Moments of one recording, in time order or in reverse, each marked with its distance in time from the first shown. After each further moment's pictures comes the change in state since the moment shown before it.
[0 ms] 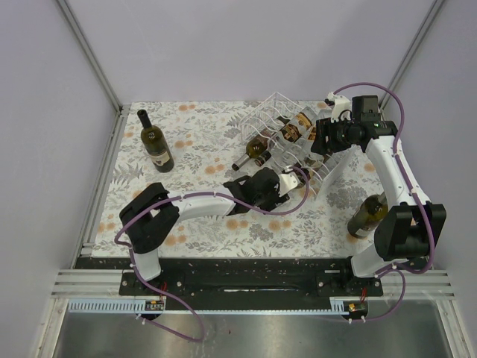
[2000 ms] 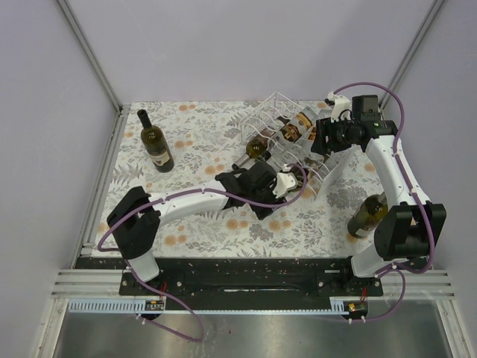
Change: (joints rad) left arm 0.008 -0.097 0.119 -0.360 0.237 -0.089; right arm 0.000 0.002 0.005 -0.007 0.003 0.000
